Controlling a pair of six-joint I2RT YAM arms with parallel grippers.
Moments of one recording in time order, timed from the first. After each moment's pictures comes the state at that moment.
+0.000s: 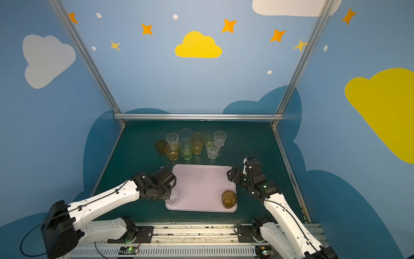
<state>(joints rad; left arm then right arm) -0.82 1.21 0.81 -0.96 -0.15 -0.78 0.37 0.85 0.61 -0.58 -0.17 0.70</state>
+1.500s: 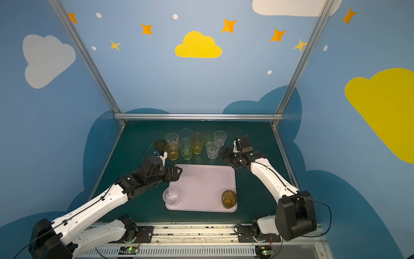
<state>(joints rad) -0.65 1.04 0.73 -0.42 -0.04 -0.64 0.35 1.43 1.06 -0.53 -0.29 0.73</state>
